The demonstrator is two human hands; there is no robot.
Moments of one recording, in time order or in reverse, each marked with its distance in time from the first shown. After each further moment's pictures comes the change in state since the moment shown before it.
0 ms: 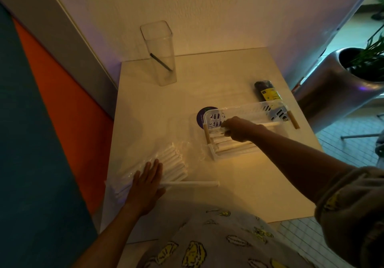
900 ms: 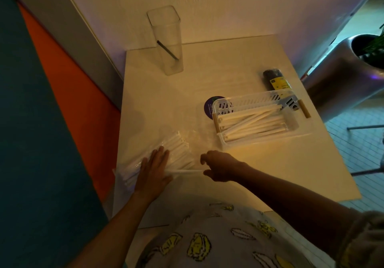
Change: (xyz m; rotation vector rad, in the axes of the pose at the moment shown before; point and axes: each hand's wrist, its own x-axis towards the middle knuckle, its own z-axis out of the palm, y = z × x) left_hand -0.003 -0.001 -0.014 -0.131 0.053 -0.023; right_hand -0.052 -0.092 0.115 -0.085 -0.099 -0.167
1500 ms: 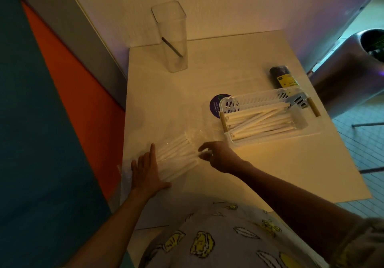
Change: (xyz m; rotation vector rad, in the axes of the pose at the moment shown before) left_hand -0.003 -0.021 -0.019 -0.104 -0.054 -0.295; right_hand 0.021 -0.013 -0.005 0.553 0.255 0.089
